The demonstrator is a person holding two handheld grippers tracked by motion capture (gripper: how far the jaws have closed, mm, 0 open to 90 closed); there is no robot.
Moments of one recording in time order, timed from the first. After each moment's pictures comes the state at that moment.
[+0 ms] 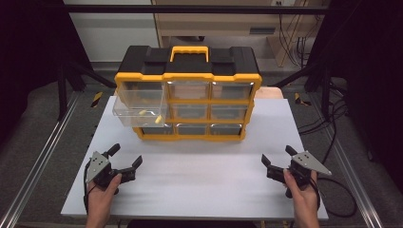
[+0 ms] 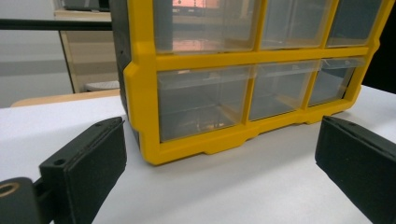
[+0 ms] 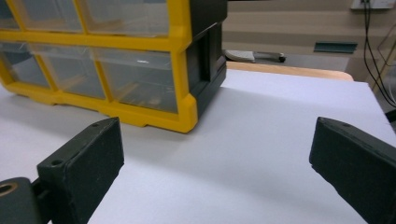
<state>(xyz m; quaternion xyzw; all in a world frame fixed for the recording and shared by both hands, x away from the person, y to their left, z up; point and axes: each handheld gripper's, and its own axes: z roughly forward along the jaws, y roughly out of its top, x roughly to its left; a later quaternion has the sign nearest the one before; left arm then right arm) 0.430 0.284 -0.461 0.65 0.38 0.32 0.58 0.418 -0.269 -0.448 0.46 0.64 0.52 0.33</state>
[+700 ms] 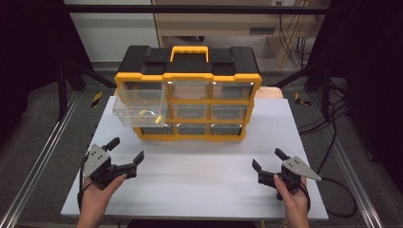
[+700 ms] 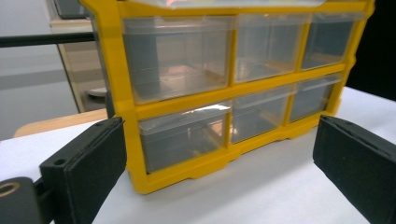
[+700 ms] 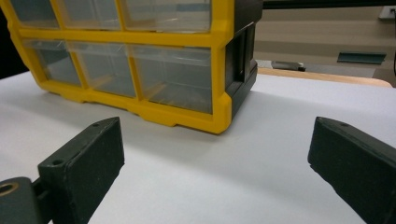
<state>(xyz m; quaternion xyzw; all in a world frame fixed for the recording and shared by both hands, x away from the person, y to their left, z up) 0.410 0.266 -0.403 0.67 0.37 0.32 0.56 0.412 -0.247 -0.463 0.43 0.65 0.55 0.32</state>
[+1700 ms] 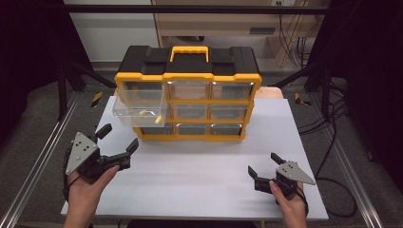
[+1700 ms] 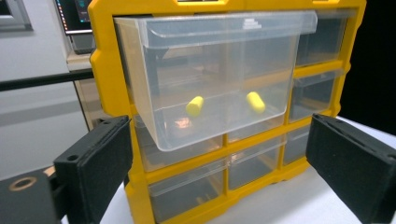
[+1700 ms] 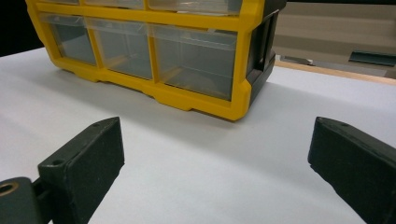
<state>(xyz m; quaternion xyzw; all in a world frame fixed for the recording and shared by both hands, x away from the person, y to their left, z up) 0.397 0.258 -0.333 0.65 0.36 0.36 0.57 0.402 -0.238 -0.467 0.41 0.68 0.53 0.32</state>
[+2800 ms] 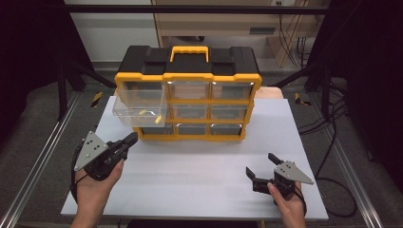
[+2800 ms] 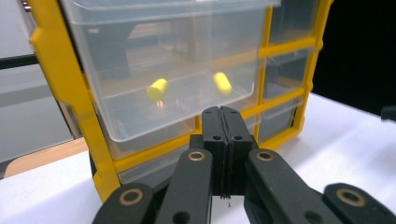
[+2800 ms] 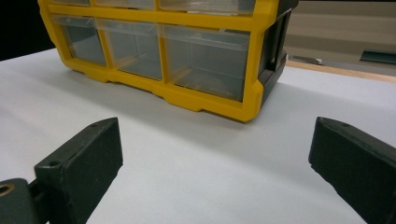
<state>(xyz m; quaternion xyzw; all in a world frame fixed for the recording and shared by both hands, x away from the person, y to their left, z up) 0.398 0.244 -0.334 0.70 0.33 0.32 0.55 0.402 -0.232 -0.467 0.40 0.68 0.54 0.30</state>
